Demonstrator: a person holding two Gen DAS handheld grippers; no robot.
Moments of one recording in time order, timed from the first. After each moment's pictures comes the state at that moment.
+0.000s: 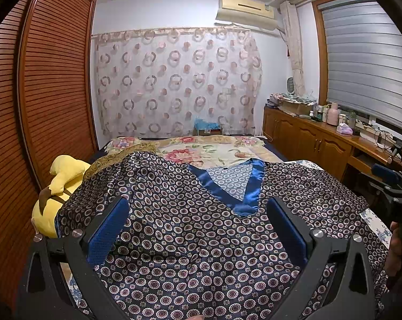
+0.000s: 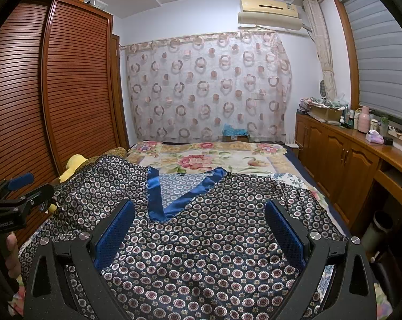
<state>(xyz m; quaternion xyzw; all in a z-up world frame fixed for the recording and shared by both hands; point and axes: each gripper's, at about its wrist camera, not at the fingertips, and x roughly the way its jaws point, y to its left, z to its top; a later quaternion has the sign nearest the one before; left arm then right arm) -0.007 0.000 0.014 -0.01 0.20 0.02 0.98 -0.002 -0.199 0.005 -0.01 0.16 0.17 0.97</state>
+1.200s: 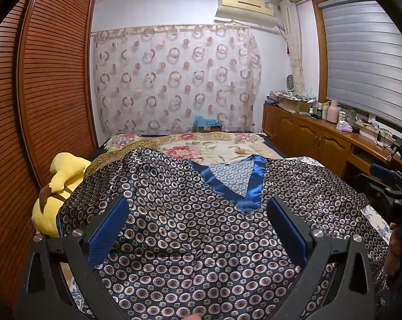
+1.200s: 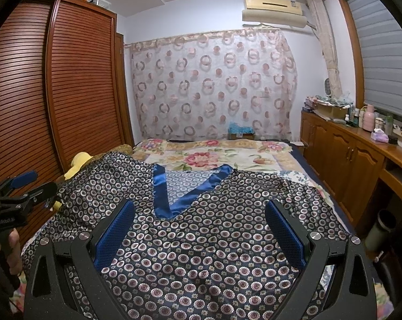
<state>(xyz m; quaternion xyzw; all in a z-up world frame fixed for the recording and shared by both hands) -0.009 0.010 0.013 -0.01 0.20 0.01 0.98 0.000 -0.193 0.001 -0.01 0.17 0.19 0.97</state>
